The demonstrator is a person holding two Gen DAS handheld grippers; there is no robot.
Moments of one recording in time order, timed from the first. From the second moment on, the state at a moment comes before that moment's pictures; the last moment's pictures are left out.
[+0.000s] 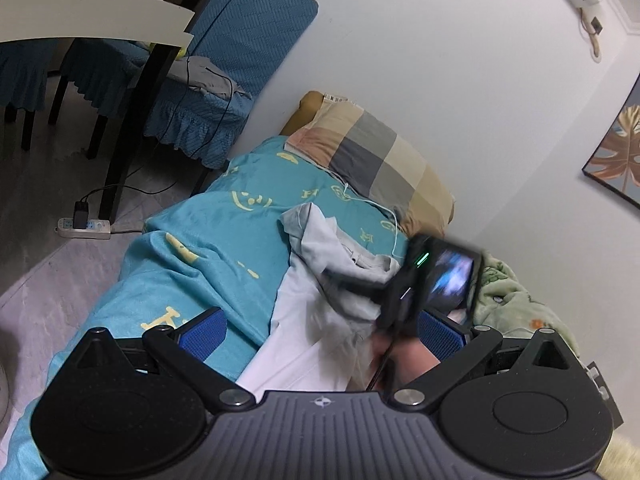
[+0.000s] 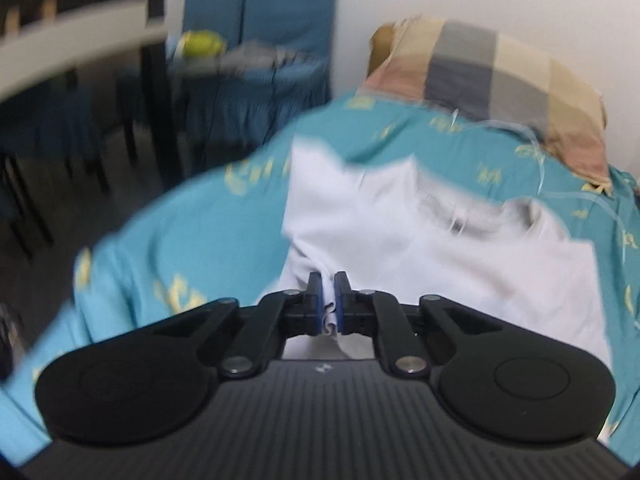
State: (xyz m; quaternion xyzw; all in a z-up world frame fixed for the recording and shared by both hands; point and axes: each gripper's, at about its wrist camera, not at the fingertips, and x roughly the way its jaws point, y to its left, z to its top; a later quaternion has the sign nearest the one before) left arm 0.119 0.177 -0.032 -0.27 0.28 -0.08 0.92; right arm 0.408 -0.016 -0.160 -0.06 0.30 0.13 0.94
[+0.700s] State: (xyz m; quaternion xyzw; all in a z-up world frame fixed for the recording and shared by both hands) left arm 0.151 0.134 -0.068 -0.18 0.35 -0.07 0.92; right arm 0.536 -0.211 -0.223 0.16 0.33 -0.05 0.93
